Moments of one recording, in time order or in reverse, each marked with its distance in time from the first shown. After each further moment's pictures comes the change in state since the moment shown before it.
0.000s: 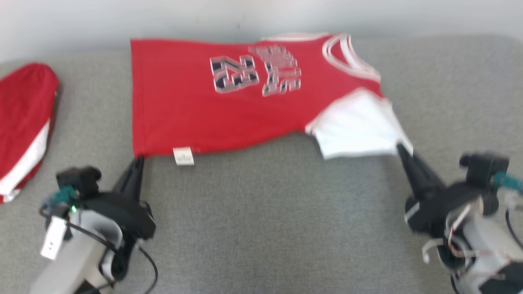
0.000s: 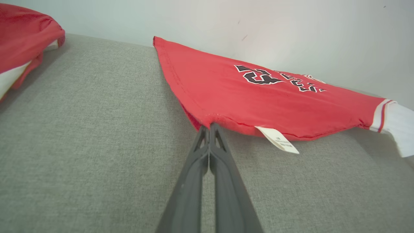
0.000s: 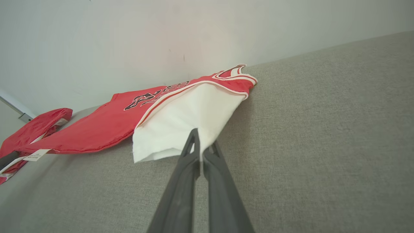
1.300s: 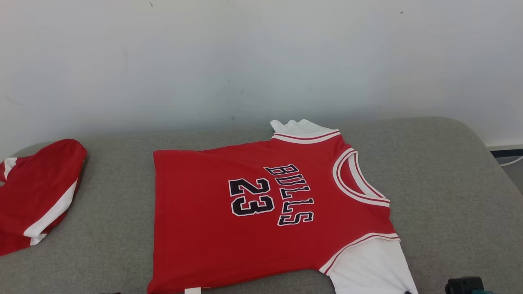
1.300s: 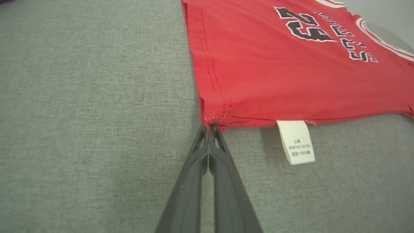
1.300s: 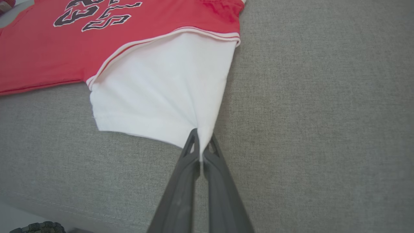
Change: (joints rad) left arm 0.432 0.024 -0.099 -0.040 0.014 0.087 0.015; right arm 0.462 -0.112 0.126 -0.071 -0.056 -0.136 0.151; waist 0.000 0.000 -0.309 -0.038
